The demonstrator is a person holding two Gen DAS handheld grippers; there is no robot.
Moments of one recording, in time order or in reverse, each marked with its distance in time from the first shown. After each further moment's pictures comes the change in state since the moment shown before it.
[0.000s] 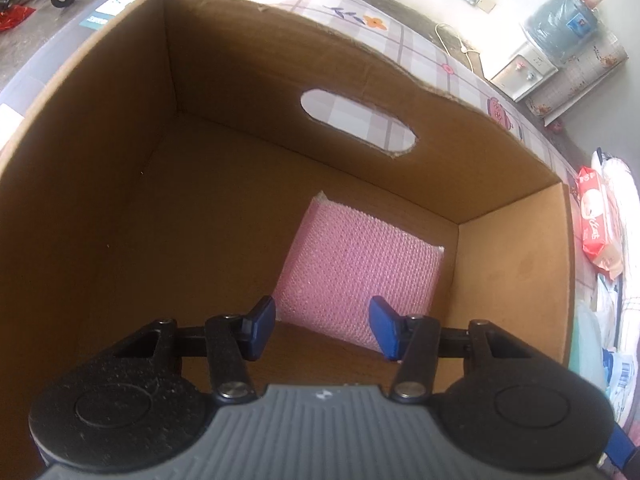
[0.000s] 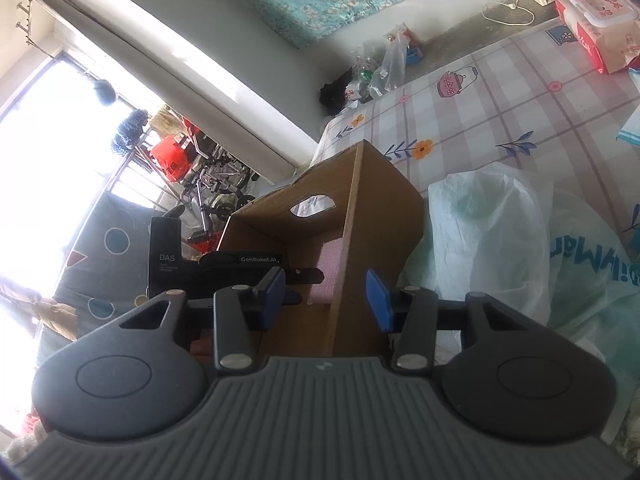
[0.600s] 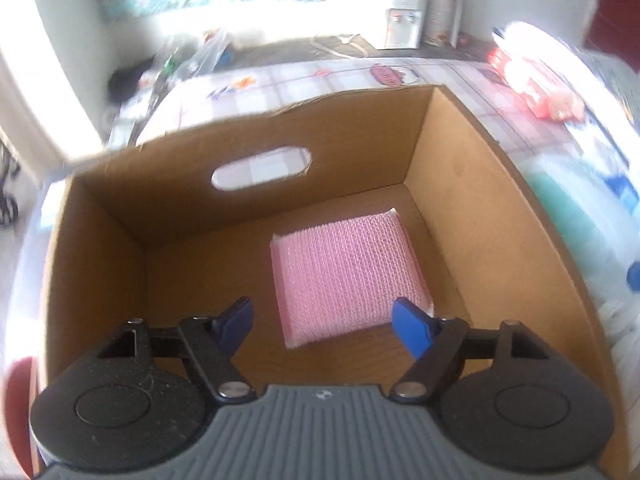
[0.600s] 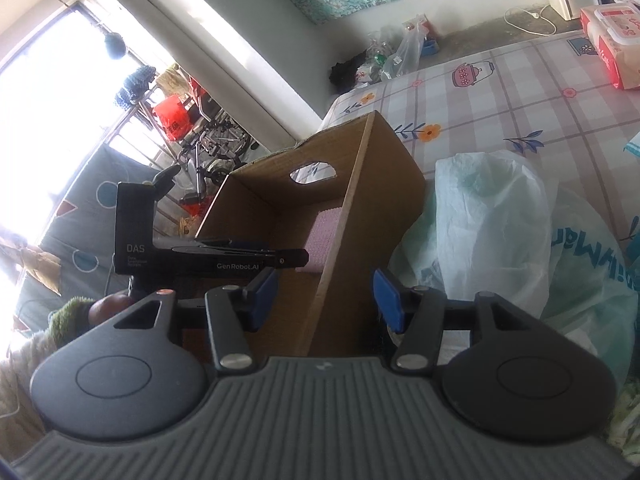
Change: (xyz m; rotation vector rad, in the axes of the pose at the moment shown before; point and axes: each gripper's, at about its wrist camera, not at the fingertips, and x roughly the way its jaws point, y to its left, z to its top) left arm -0.035 -0.039 -0.043 0.715 -0.200 0.129; right arm 0.003 0.008 -0.018 -0.145 0.074 -0.025
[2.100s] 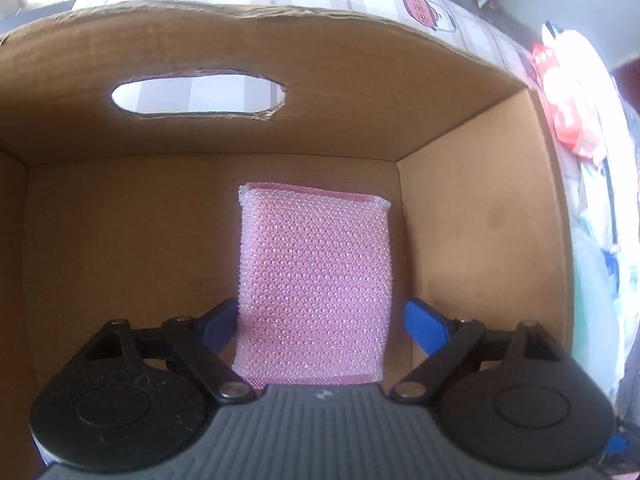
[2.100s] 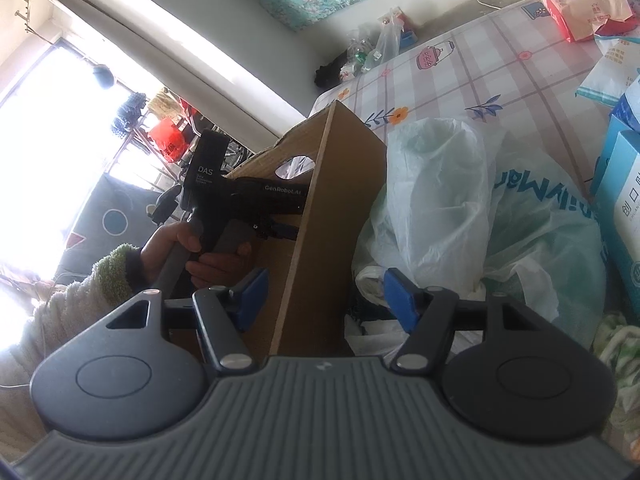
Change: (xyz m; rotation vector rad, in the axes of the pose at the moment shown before) left arm 0.100 0.023 0.029 -0.419 0.351 -0.296; right arm -0.031 -0.035 -0.029 0.133 -0.025 0.030
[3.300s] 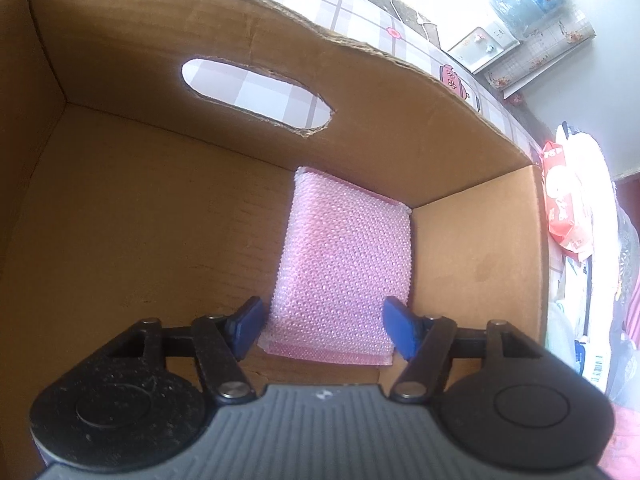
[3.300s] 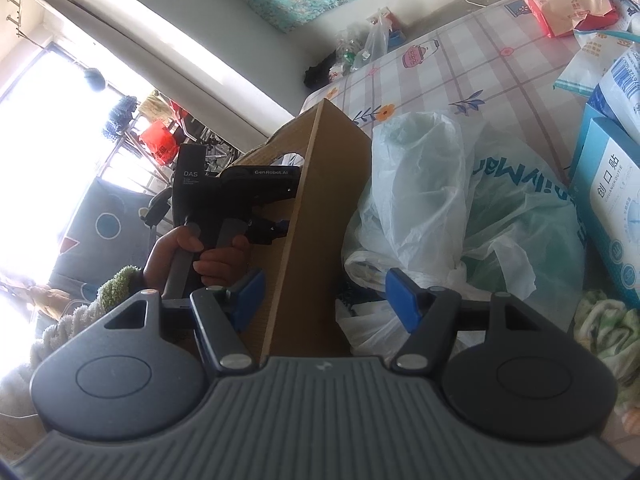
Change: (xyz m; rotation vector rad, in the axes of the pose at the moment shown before) left arm -0.014 -0.004 -0.001 -0.228 -0.170 -0.050; right arm -0.017 -0.002 -0.011 0.012 -0.006 -0.027
